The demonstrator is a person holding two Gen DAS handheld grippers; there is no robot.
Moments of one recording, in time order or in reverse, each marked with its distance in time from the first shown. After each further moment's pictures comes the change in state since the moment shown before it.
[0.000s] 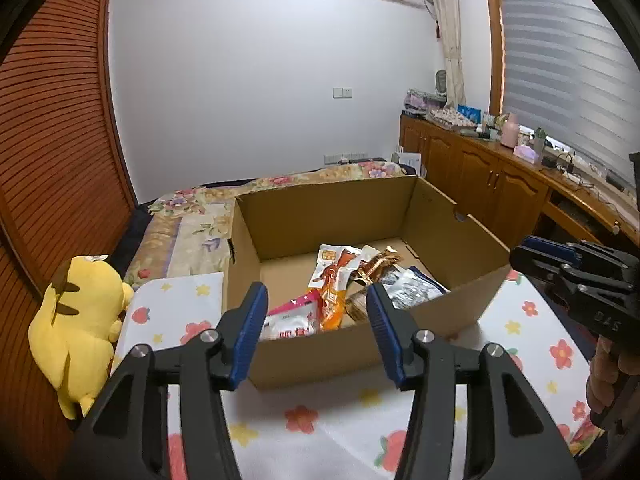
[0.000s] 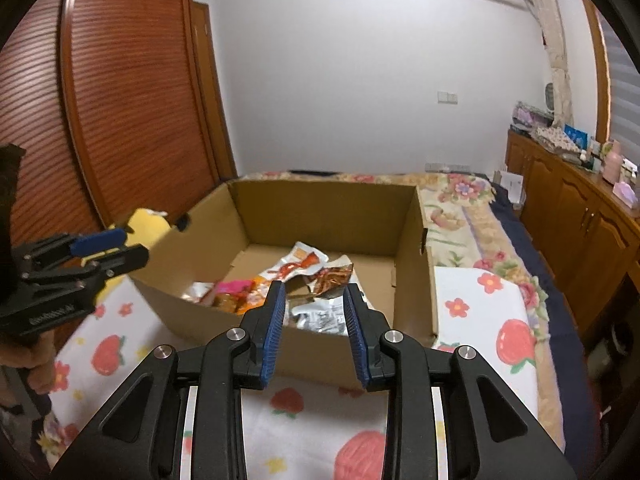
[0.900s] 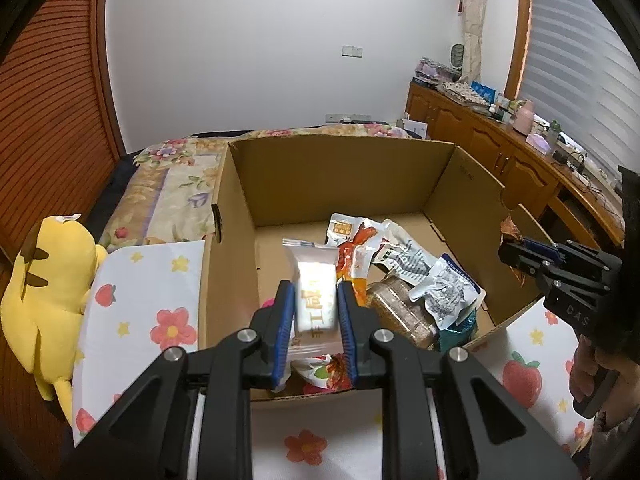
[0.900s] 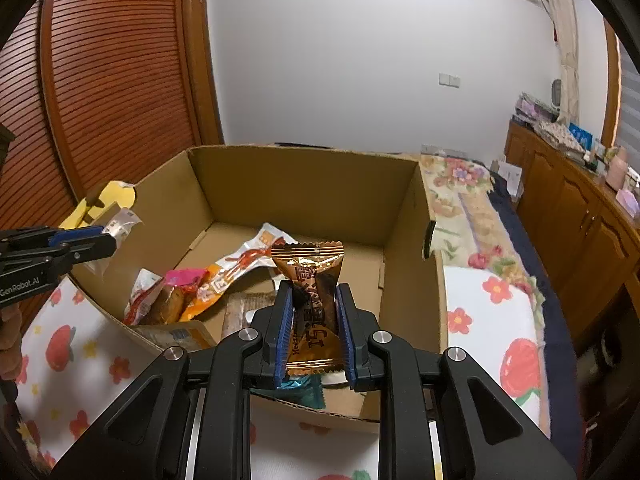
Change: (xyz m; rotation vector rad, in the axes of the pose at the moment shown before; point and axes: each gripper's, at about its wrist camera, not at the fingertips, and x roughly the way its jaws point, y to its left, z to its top) left arm 0.093 0.029 0.007 -0.086 0.175 -0.038; right arm 0.092 -0.028 0.003 -0.045 0.129 -0.035
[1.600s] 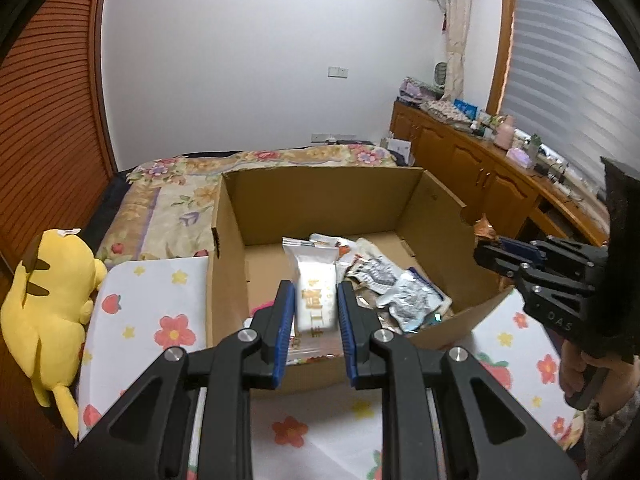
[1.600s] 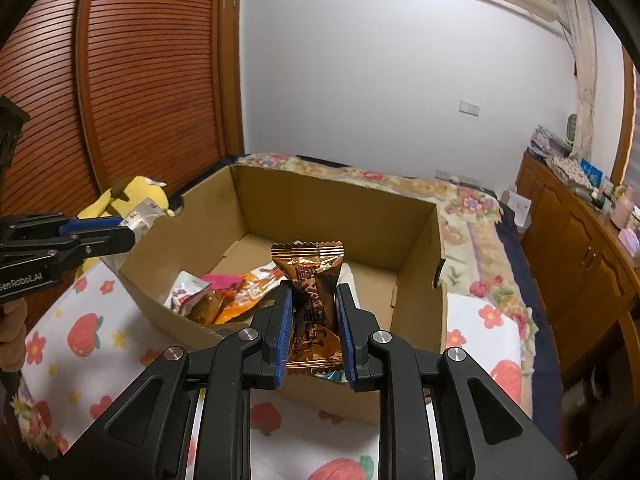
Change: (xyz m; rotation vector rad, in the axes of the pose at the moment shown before) left arm -0.045 -0.007 0.001 0.013 -0.069 -0.047; right arm -0.041 0.031 0.010 -0.100 -0.048 0.016
